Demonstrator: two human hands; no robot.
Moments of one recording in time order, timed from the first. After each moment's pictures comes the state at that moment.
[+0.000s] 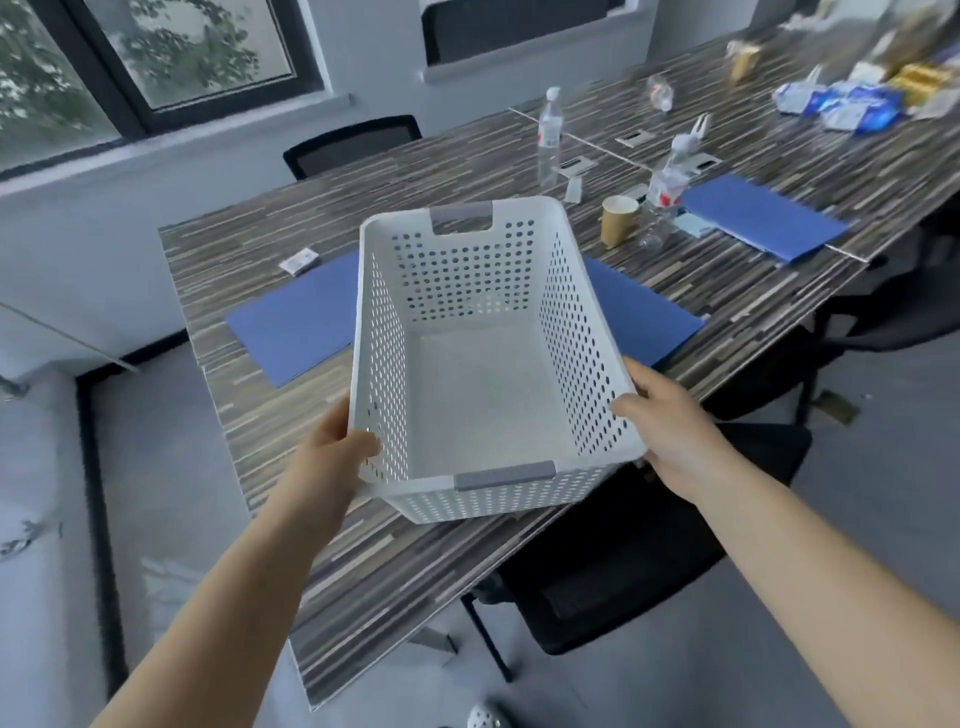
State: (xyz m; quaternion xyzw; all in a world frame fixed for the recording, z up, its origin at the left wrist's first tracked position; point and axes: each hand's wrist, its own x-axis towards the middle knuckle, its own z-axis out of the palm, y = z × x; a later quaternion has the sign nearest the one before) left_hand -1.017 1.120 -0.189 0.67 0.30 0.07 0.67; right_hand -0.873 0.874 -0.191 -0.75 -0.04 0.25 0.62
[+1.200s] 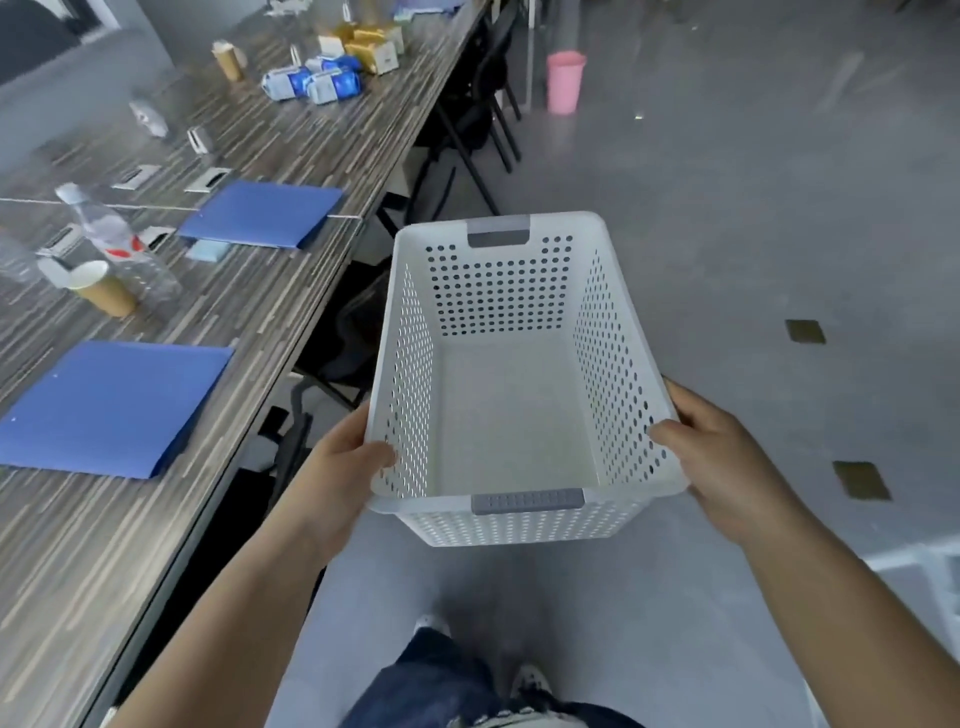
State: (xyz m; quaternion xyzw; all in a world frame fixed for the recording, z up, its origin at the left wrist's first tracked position) left_hand -0.887 0.605 -0.195 0.73 0.03 -0.26 0.63; right_hand -0.980 0.334 -0.208 -0.71 0.28 -0.01 0.65
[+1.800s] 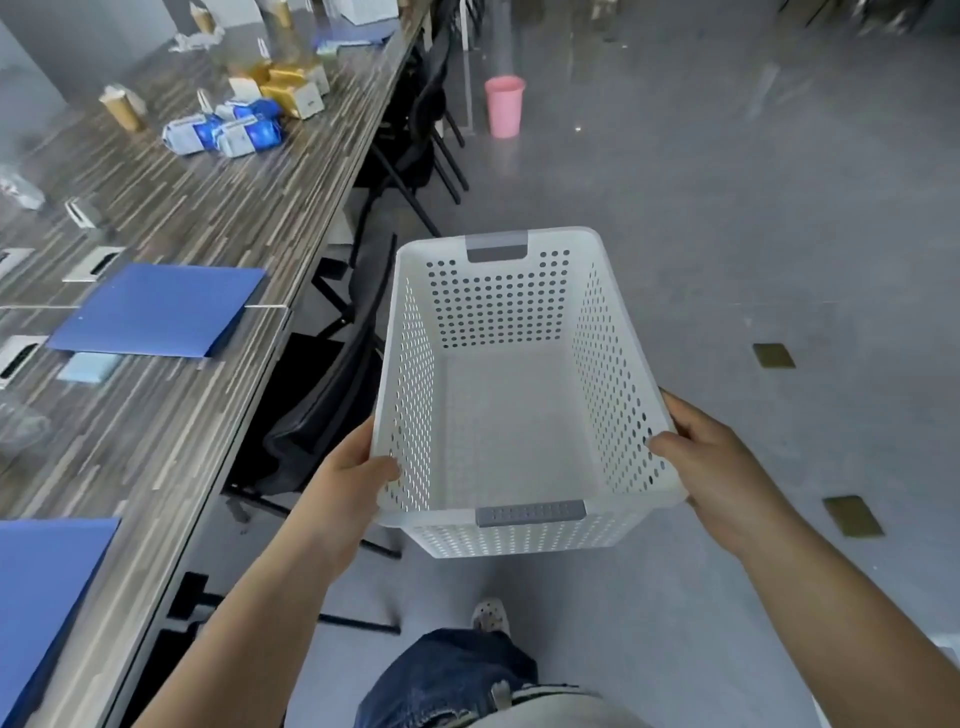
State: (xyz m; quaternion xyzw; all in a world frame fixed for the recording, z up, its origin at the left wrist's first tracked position) left_hand -0.683 0.493 -0.215 0.74 -0.02 -0.30 0.61; right_hand -0.809 0.233 -0.222 -0.69 0.33 -0.04 0.65
